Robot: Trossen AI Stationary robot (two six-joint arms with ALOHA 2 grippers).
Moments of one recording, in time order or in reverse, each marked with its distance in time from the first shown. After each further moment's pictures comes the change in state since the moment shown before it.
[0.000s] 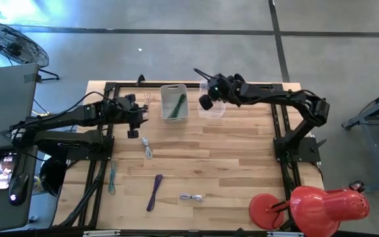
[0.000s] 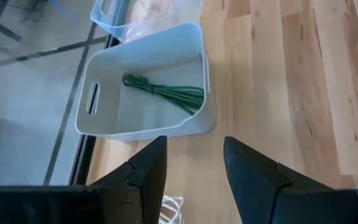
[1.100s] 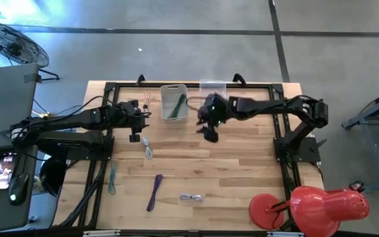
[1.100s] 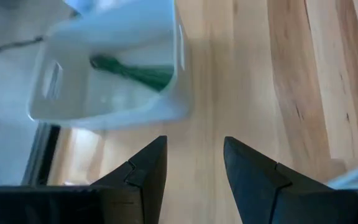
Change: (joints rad) left arm 0.000 0.013 -0.136 0.114 0.041 -0.009; right arm 0.166 0.000 -0.100 0.079 -0.659 -0.342
